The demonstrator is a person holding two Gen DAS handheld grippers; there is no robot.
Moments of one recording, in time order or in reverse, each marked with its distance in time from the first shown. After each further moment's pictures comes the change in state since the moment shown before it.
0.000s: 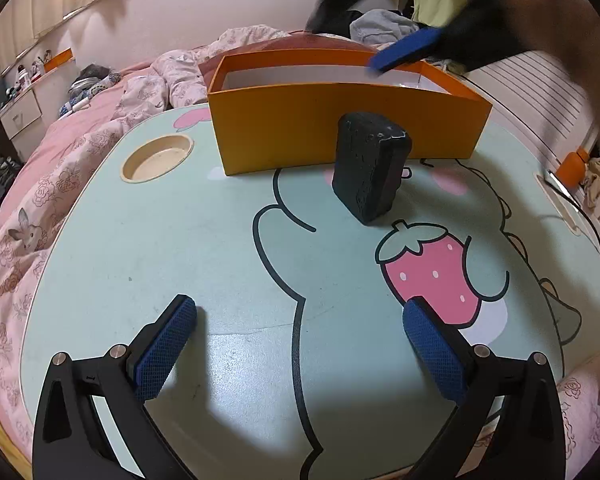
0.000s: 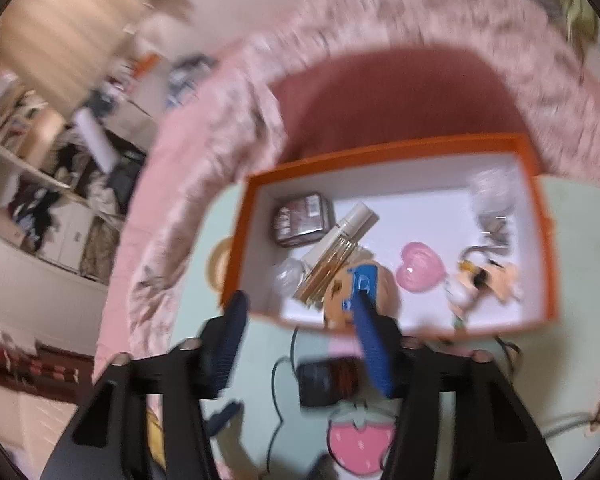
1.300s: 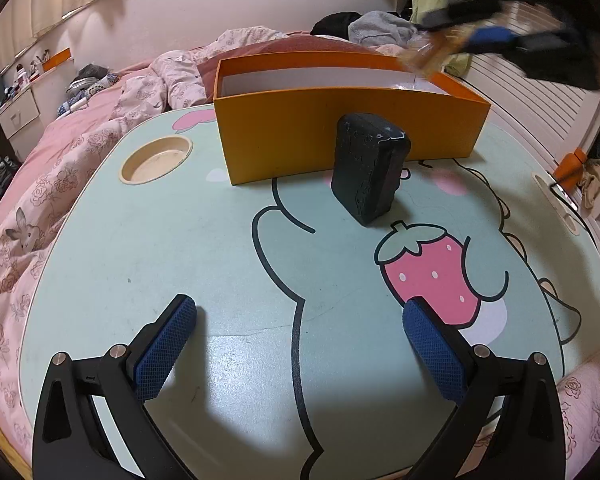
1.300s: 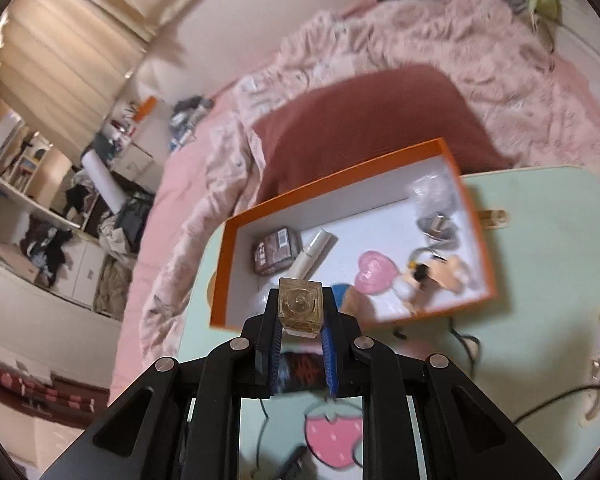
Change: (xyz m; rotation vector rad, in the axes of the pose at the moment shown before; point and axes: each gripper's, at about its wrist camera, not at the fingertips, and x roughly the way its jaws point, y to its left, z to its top) left arm 0.000 0.001 0.000 -0.002 -0.004 -0.010; right arm -0.080 -0.037 -0.044 -0.020 -0.217 0.104
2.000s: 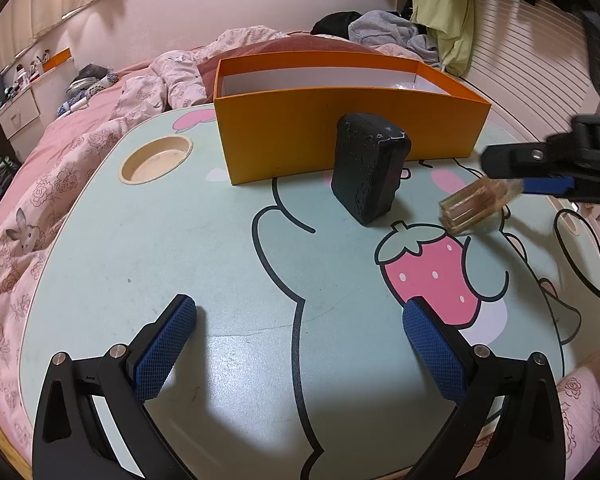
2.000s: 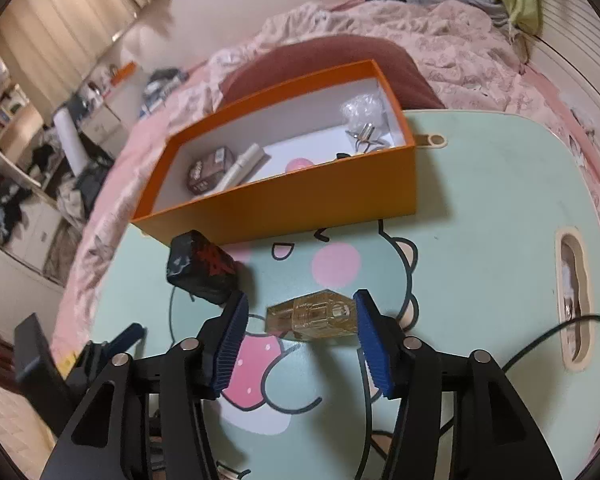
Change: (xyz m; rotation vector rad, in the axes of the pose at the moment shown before) left arm -0.001 0.000 -0.001 0.000 -0.001 0.001; right arm 0.010 -0.039 -0.082 -0.077 -0.013 -0.168
